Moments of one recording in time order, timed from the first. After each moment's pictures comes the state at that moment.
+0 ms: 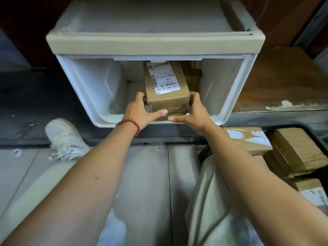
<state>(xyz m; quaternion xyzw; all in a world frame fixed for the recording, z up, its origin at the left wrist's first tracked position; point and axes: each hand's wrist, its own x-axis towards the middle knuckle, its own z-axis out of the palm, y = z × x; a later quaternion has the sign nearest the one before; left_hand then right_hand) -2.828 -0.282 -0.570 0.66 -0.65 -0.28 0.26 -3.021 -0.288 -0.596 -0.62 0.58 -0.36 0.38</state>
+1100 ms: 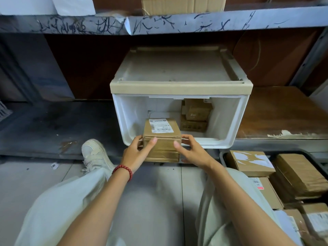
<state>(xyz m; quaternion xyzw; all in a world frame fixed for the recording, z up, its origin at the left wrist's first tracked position) -2.765 -0.175 -0.548 0.65 -0.52 -0.40 0.38 -2.970 -0.202 -0.561 -0.58 0.53 -0.32 0.52</state>
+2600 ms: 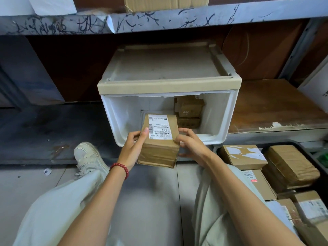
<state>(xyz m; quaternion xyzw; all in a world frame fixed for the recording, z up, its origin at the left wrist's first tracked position) -2.780 -0.183 -0.536 0.63 -0.50 -0.44 0.40 -2.982 -0.215 -0.558 -0.44 0.52 -0.38 0.62</state>
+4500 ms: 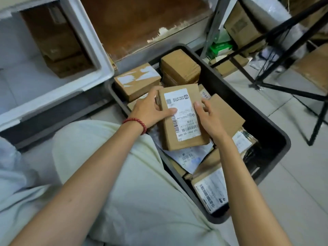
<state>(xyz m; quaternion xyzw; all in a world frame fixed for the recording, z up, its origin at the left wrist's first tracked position) -3.075 -0.121 -0.584 0.43 -0.80 -0.41 0.05 -3.230 0.010 -0.626 -0.26 0.78 -0.46 0.34</state>
